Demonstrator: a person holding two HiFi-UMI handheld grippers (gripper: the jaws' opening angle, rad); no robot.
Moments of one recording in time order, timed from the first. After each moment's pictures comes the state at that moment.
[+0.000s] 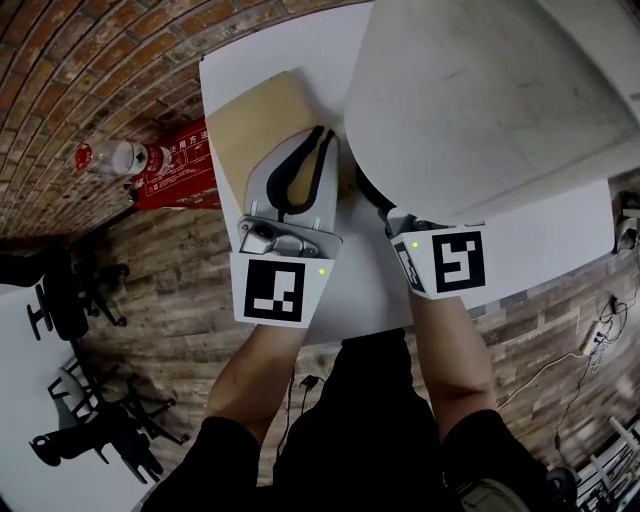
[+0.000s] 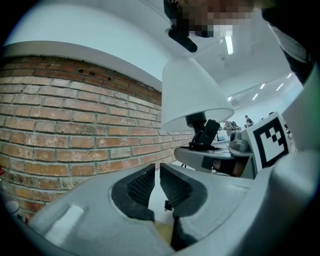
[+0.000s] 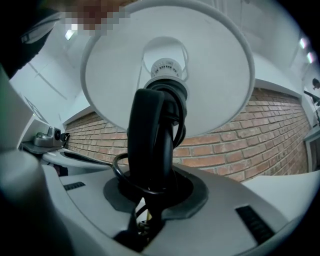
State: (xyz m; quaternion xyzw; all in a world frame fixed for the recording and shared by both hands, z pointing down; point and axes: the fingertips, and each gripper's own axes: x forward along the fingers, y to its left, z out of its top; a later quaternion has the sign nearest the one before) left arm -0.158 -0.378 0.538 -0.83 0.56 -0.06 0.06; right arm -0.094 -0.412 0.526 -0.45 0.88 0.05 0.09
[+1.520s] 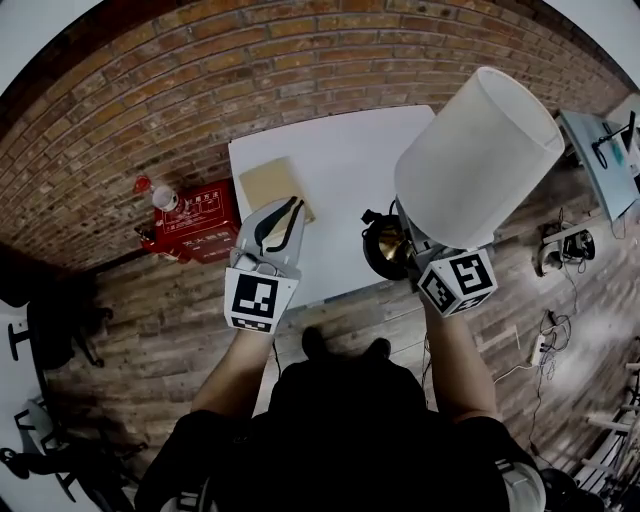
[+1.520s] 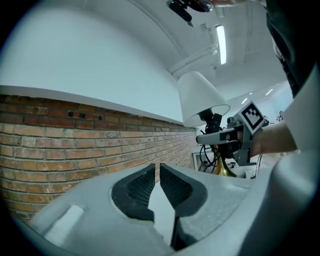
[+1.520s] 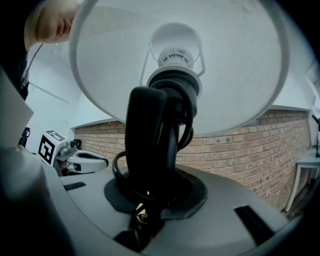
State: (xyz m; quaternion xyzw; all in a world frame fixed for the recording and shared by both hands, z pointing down) left arm -0.155 -0.215 0.315 -0.85 0.51 -0.07 0.08; right arm 0.003 -0.244 0.296 -0.44 0.90 0.01 0.01
